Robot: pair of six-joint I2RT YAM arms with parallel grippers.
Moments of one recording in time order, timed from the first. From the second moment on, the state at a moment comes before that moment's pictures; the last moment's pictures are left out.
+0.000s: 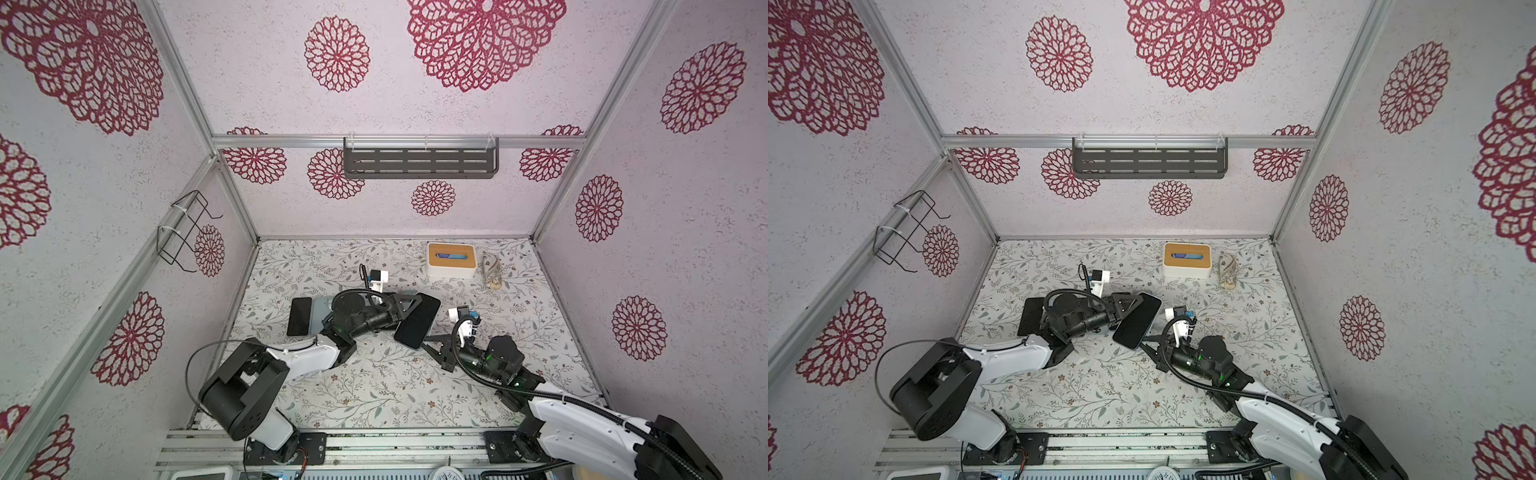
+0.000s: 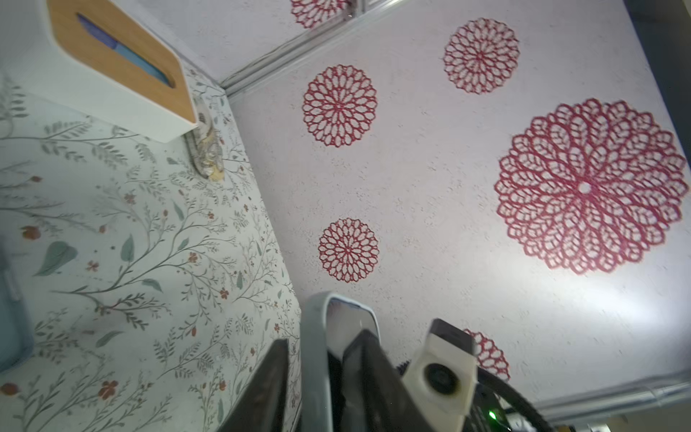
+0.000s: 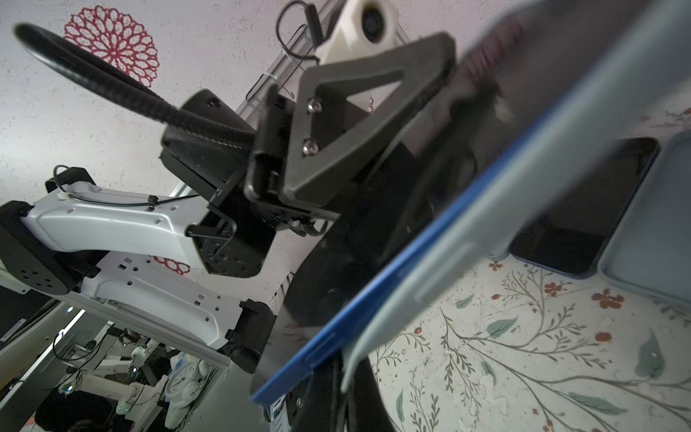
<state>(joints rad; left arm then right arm) -0.68 1.59 0.68 0.88 0.43 -1.17 0.75 0.91 0.28 0.60 -0.40 0.81</state>
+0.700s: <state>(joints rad) -0.88 1.37 0.87 0.27 0.10 -0.60 0.56 0.84 0.22 0.31 -0.40 0.91</state>
